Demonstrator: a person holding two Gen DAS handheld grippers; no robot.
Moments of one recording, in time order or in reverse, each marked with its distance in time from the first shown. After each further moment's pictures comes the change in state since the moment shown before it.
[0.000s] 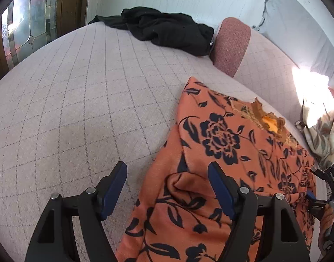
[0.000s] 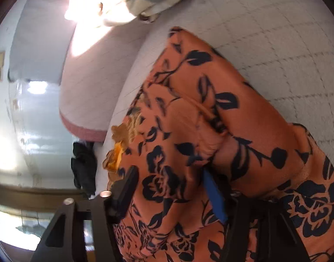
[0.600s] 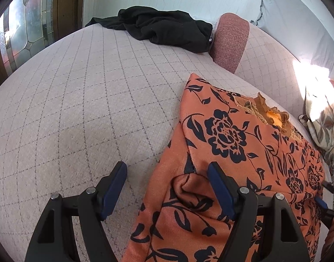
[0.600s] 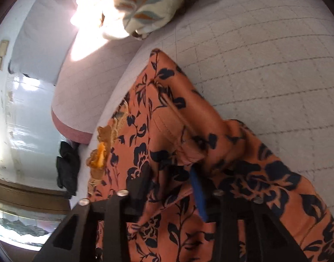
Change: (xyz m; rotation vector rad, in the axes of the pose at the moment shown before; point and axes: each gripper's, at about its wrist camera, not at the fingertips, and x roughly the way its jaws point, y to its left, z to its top) left arm 0.006 0.000 0.001 0.044 -0.004 0.016; right arm -0.049 -0.016 -0.023 -0.106 -0.107 -0.093
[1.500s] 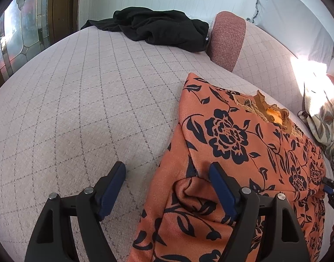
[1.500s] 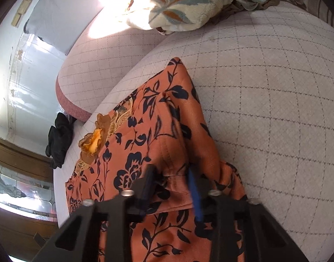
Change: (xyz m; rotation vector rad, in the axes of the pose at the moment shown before) left arm 0.005 0.000 0.000 0.033 -0.011 -0.006; right arm 0.004 0.001 0.037 -0.258 0.072 -0.038
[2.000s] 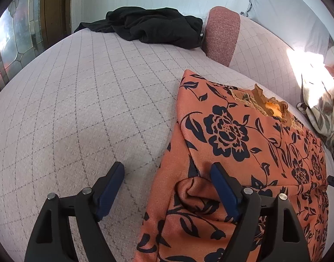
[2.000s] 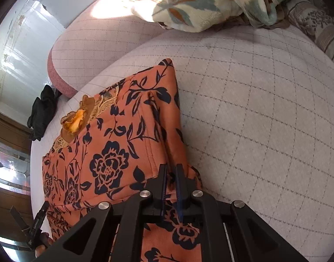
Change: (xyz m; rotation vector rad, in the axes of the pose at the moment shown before) left arm 0.004 -0.002 0.001 0.055 0.017 0.000; right arm -0.018 0.000 0.015 -0.191 0.083 -0.156
